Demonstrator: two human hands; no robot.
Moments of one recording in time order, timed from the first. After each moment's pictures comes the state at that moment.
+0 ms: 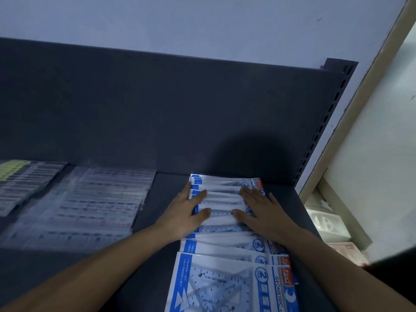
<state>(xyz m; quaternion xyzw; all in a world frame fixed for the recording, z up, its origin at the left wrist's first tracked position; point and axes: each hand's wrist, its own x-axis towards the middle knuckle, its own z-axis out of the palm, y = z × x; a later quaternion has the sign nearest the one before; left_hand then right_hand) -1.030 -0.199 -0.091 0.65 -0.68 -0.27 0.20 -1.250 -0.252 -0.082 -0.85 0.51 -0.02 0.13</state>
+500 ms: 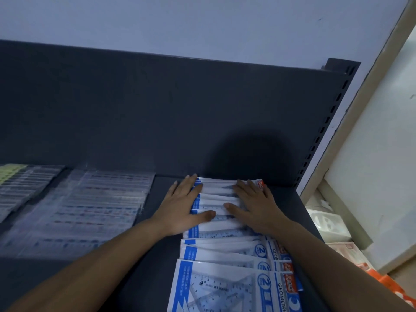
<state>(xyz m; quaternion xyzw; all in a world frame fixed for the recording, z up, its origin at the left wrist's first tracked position) -1.014 -0.223 -0.091 0.63 -0.76 -0.15 0.12 -1.229 -0.266 -0.076 -0.86 0.50 -0.04 0.08</state>
